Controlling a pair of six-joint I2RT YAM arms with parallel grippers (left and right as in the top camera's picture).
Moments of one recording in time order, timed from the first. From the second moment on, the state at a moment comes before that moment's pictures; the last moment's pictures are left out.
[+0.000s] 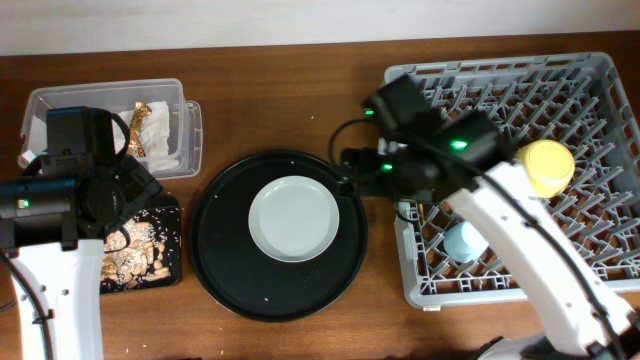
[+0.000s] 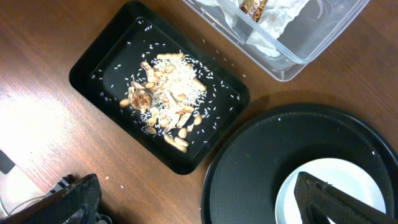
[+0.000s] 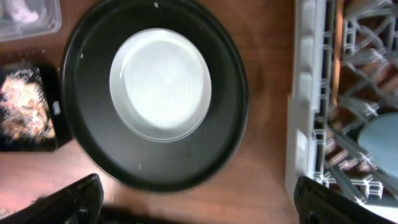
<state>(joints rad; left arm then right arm) 0.08 1.32 1.61 -1.48 -0.30 -0.64 0.55 1.60 1.76 -1.36 -0.07 0.63</state>
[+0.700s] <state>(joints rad) 0.08 1.32 1.61 -1.48 -0.30 -0.64 0.58 2.20 1.75 -1.18 -0.18 0.46</state>
